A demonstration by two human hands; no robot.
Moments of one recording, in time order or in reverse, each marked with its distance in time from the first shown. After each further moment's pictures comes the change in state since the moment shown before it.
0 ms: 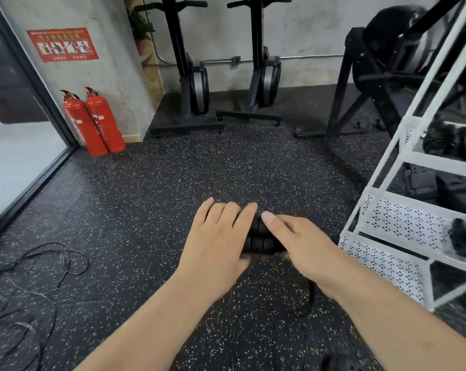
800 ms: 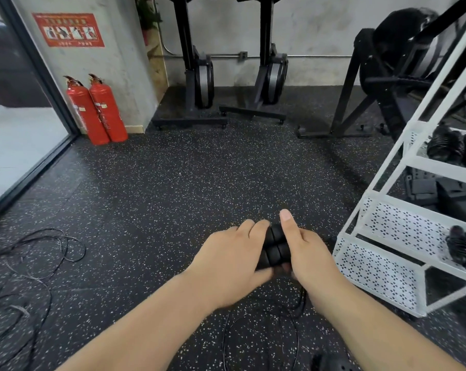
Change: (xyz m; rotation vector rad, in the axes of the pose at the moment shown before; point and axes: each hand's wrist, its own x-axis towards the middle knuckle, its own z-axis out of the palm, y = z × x) left_hand -0.008 0.022 0.006 -0.234 -0.110 0.047; right_hand -0.015 0.008 0.014 0.190 0.222 0.158
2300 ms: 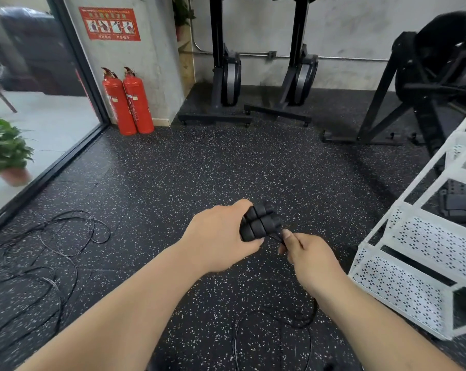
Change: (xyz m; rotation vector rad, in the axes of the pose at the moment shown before) left_hand -0.014 -0.062 -0.022 -0.197 -0.013 -0.306; right_hand 0.019 0.020 0.031 -0.337 -0.067 -0.118
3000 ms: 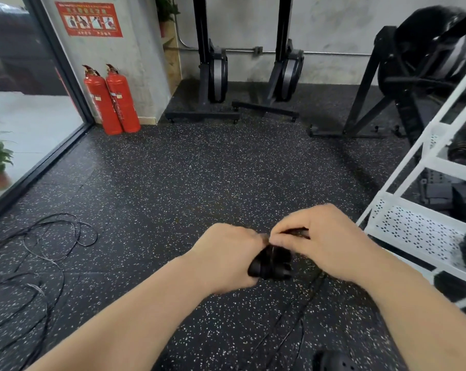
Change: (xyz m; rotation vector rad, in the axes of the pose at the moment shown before) left_hand -0.008 0.030 0.026 0.326 -0.188 0.366; right_hand -0.016 -0.038 -0.080 -0.438 -0.217 -0.492
